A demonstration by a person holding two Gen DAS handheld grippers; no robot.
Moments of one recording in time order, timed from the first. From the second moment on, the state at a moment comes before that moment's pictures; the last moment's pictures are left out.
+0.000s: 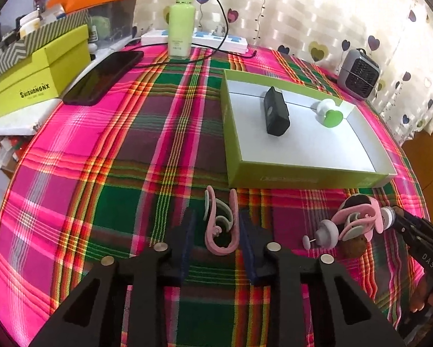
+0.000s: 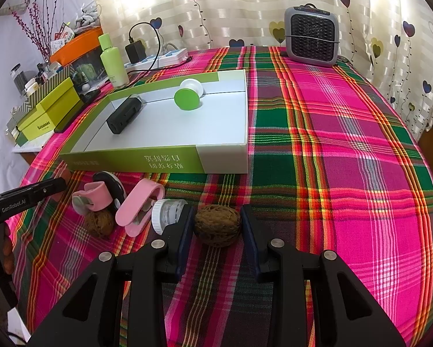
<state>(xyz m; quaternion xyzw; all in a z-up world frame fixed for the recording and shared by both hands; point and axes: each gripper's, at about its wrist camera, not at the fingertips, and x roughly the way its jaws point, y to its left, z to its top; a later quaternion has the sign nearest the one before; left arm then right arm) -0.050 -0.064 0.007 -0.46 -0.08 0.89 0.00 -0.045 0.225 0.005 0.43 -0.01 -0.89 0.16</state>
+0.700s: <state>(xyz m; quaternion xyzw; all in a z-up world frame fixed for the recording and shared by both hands) -0.048 -0.061 0.013 -0.45 -0.08 0.89 0.01 -0.045 0.224 0.005 0.43 0.00 -0.89 0.16</state>
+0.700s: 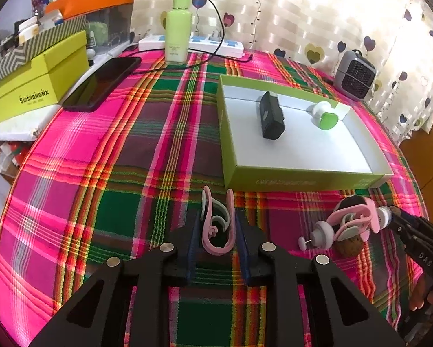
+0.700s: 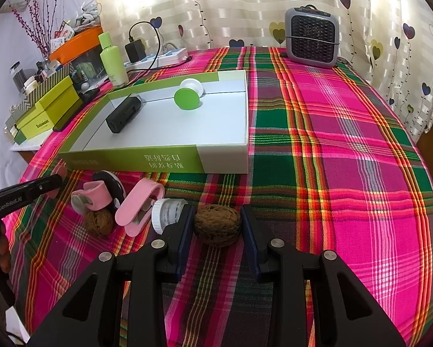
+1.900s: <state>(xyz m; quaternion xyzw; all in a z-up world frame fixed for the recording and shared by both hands) -0.076 -0.022 0.053 -0.42 -0.07 0.90 0.09 -0.059 0.214 0.043 0.38 0.01 -0.91 0.16</state>
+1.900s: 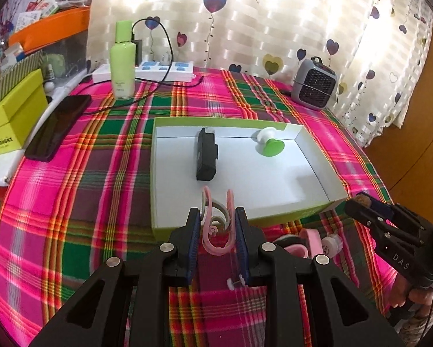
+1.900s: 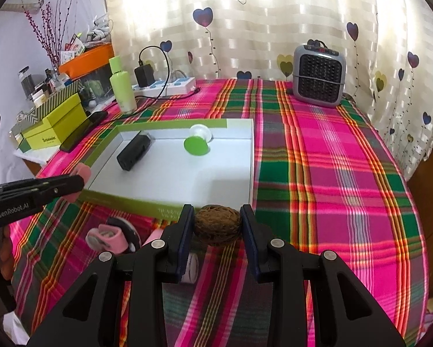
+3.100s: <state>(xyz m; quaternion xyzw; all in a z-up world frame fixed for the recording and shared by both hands) -0.179 0.015 0.041 -0.44 -0.06 0.89 0.12 -0.172 0.182 0.033 0.39 0.07 -0.90 0.17</state>
